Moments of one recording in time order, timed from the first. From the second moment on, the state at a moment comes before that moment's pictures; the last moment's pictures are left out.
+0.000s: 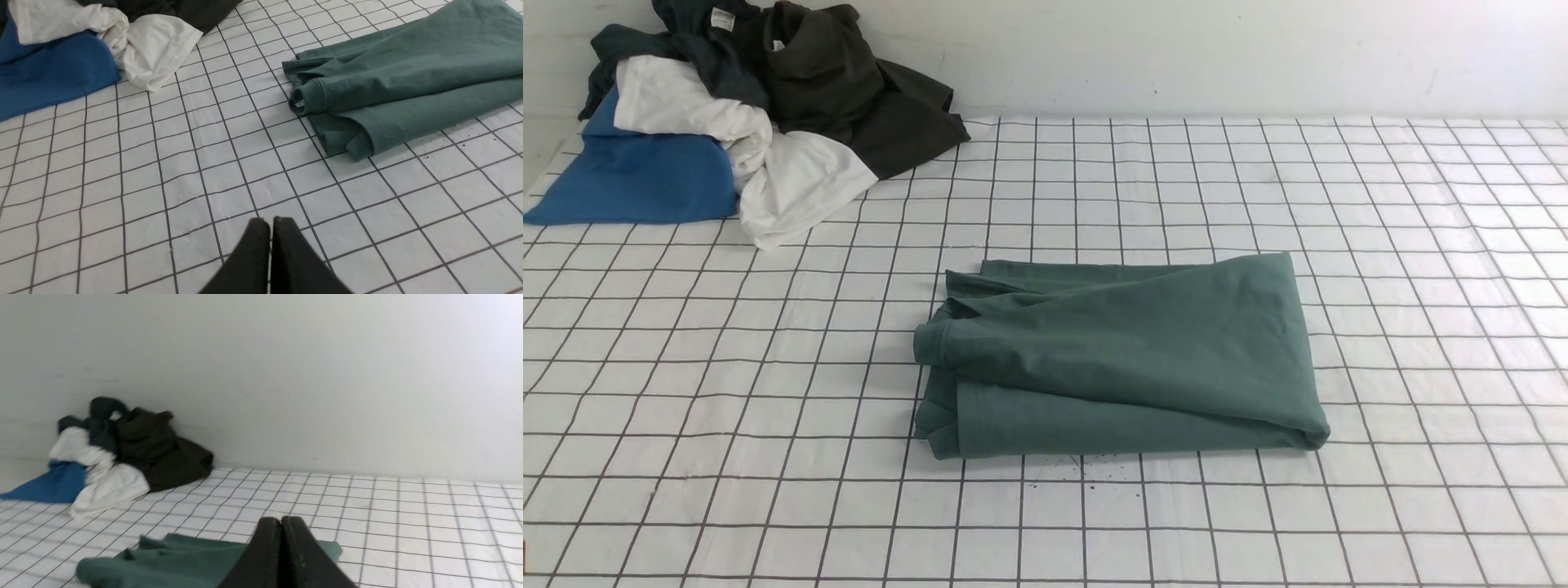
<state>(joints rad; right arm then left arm) 0.20 0.14 -0.32 0.11 0.29 -0.01 -0.22 0.16 -0.48 -0.10 0.81 0.17</state>
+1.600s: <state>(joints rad) -0.04 -0.01 0.03 -0.09 0.35 0.21 -0.22 0.16 -0.48 -0.10 0.81 0.17</state>
